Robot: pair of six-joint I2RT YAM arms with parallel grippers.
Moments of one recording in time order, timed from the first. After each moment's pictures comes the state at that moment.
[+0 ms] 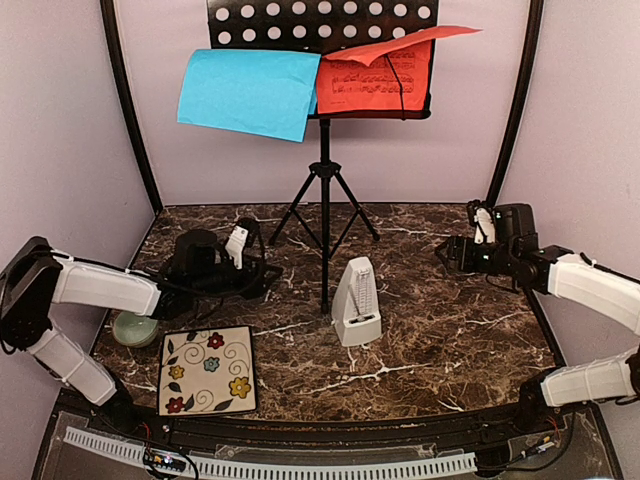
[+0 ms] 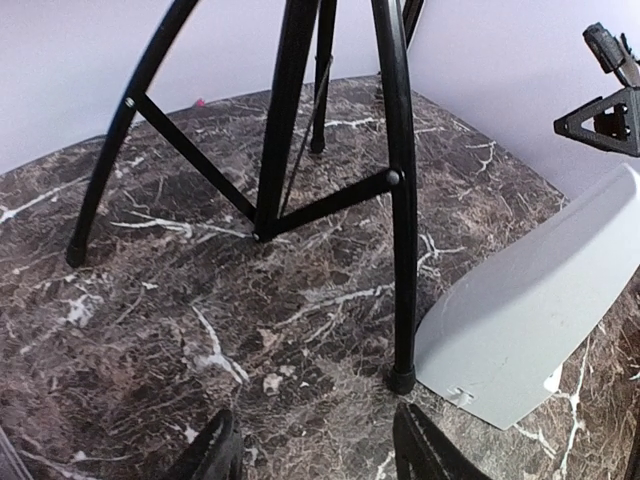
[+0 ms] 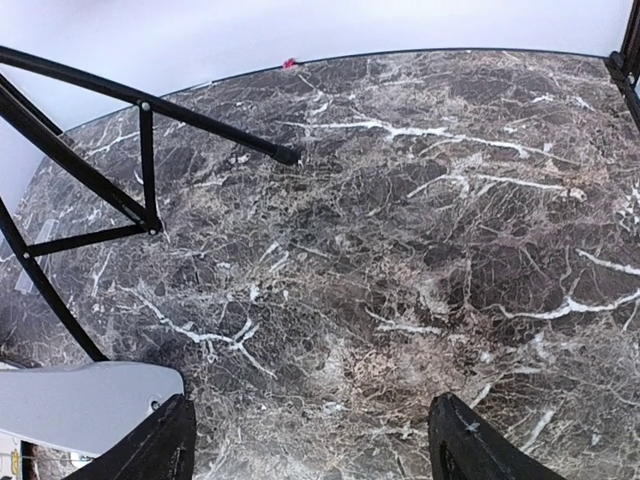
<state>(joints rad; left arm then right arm) -0.66 1.52 0.65 0.47 0.15 -0.16 0.32 1.15 0.71 -0.17 -0.11 0.31</state>
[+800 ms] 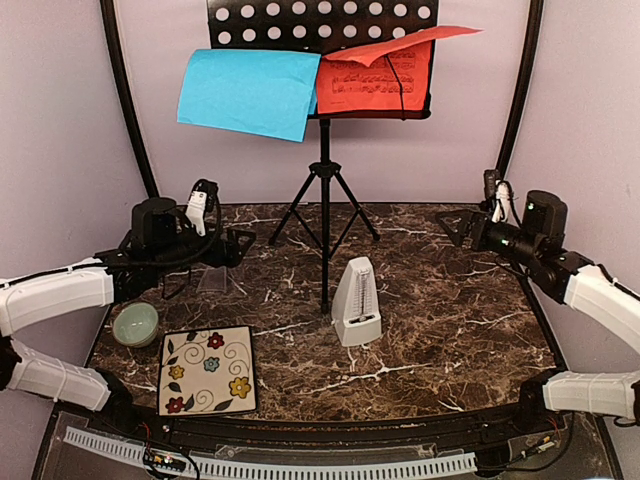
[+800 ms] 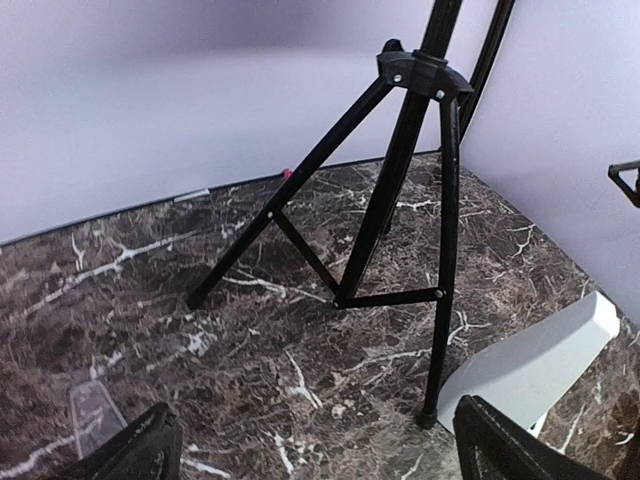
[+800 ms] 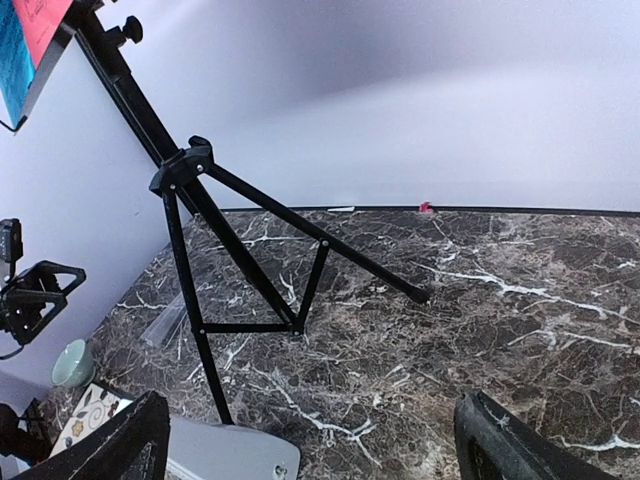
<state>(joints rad) -0.56 1.18 0.75 0.13 0.04 -0.19 0.27 0.98 0.71 0.06 -0.38 0.33</state>
